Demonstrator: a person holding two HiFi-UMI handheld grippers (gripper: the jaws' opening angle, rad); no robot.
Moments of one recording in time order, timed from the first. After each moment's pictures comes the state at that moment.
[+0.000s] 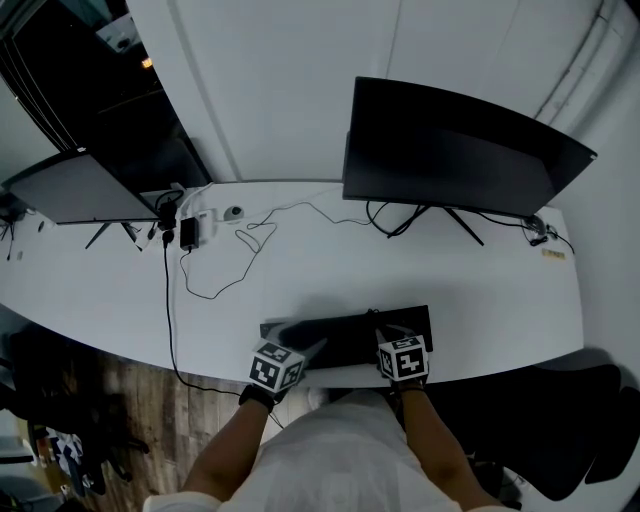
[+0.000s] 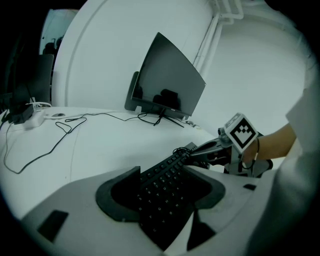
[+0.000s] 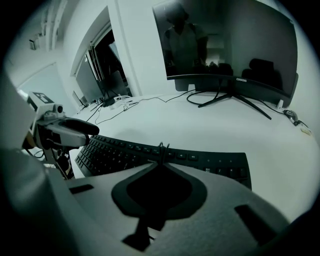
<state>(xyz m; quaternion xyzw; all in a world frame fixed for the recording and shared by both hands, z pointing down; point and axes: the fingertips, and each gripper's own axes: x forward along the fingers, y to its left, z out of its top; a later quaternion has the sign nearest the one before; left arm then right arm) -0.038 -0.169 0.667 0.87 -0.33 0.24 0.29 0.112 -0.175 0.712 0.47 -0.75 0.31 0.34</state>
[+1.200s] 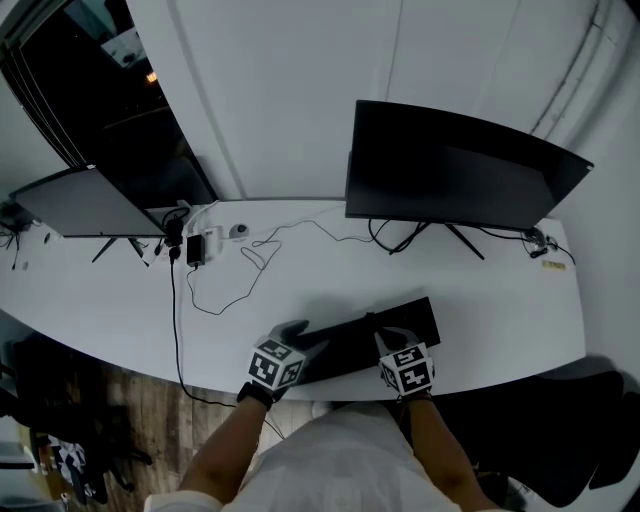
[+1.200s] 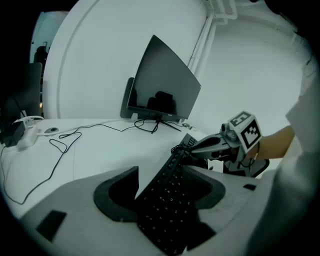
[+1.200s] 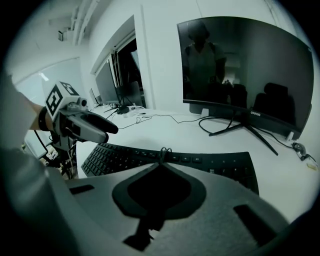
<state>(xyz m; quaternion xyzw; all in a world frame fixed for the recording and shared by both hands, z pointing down) -0.037 -0.200 0.639 0.88 -0.31 0.24 0.26 0.091 -0.200 0.657 0.44 -0.81 0.21 0.32</state>
